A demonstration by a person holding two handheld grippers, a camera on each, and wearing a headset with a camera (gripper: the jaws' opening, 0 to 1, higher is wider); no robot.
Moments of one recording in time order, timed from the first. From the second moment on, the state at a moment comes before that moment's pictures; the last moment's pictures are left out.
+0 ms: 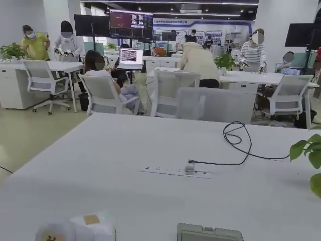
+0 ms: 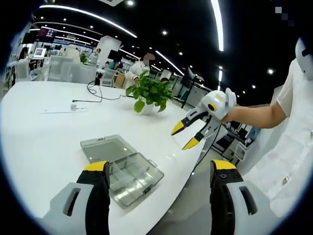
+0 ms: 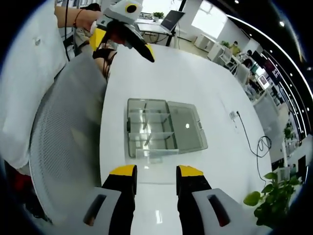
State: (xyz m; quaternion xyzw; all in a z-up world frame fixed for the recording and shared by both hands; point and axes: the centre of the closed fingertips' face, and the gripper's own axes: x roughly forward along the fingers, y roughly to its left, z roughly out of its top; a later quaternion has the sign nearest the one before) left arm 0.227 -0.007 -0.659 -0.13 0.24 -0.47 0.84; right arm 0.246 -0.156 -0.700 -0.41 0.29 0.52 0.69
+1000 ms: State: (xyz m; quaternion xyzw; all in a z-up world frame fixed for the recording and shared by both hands) left arm 0.213 -0.081 -0.643 -0.29 0.32 -0.49 0.76; right arm 0.209 -0.083 -0.644 -0.42 0.22 0.54 0.69
